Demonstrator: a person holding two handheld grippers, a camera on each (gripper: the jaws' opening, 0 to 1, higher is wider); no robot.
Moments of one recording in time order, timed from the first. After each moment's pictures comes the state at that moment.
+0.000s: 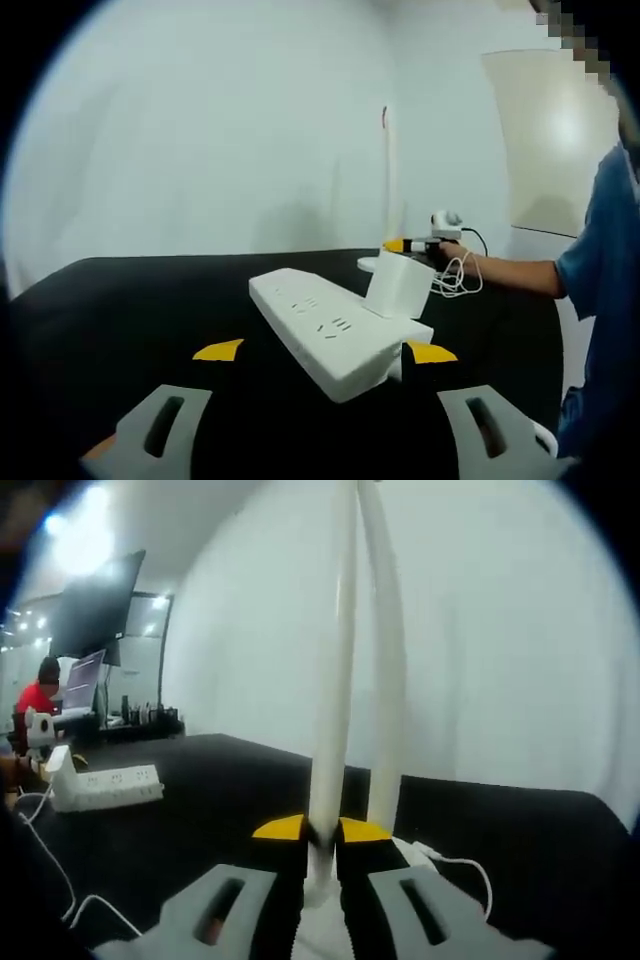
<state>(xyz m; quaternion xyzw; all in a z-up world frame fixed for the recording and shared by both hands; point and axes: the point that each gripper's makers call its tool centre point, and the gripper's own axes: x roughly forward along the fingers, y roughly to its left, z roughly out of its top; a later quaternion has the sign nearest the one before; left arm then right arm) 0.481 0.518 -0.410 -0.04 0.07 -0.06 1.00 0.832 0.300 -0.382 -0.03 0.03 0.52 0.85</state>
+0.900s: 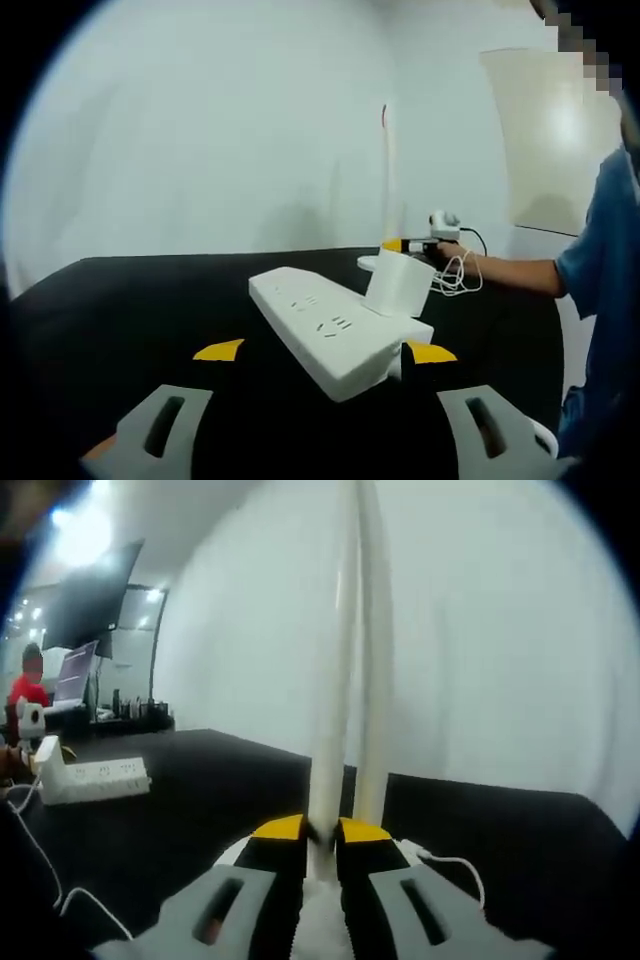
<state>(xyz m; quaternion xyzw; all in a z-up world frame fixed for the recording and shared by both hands) 0.481 0.518 -0.411 -0.04 0.07 -0.06 1.00 0.836 0.298 -0.387 -0.03 0.04 0.52 0.86</state>
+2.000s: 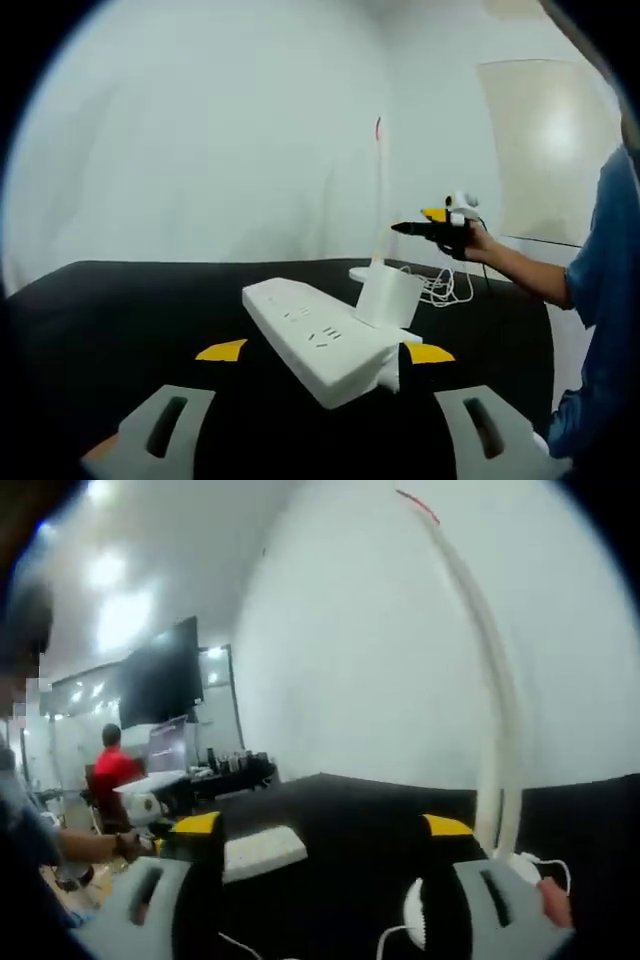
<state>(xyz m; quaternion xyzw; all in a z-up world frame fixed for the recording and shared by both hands) 0.482 0.515 -0.404 -0.05 0.05 -0.08 0.99 0.700 0.304 -0.291 0.09 0.04 0.68 0.73</state>
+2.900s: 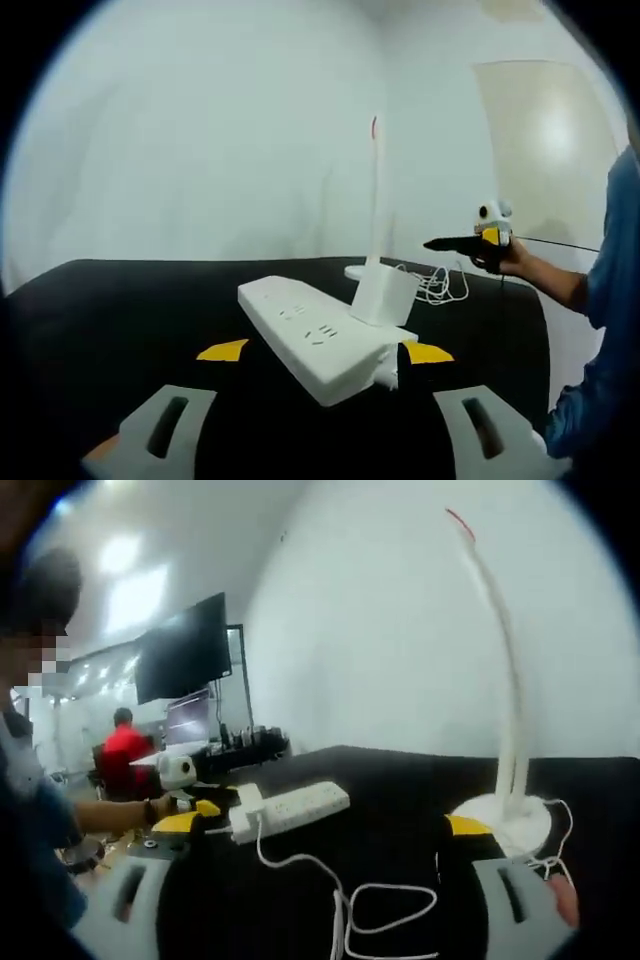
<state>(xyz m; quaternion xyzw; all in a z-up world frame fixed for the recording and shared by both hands) 0.480 0.509 -0.404 -0.05 0.05 -0.09 0.99 0.627 0.252 -0.339 0.03 0.07 0.67 0.74</state>
